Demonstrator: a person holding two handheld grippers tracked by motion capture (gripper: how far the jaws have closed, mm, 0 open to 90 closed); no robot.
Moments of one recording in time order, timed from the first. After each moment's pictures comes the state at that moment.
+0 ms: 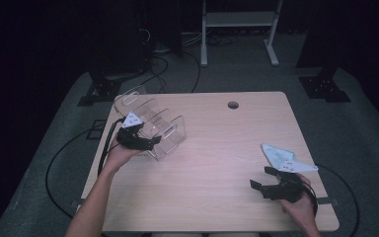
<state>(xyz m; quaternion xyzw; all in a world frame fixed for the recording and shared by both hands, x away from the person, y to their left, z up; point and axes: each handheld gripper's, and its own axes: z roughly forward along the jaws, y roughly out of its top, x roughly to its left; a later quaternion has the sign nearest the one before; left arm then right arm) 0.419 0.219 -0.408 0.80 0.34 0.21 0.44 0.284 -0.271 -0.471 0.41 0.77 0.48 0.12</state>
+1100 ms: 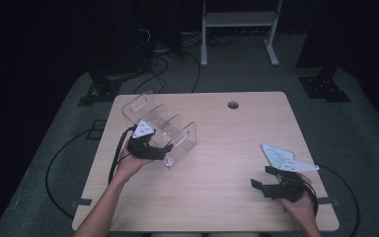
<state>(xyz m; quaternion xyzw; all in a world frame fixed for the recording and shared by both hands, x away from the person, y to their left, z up) 0.385 0.180 -0.409 0.81 0.33 0.21 0.45 0.286 -0.274 -0.472 0.42 0.76 0.48 0.12</state>
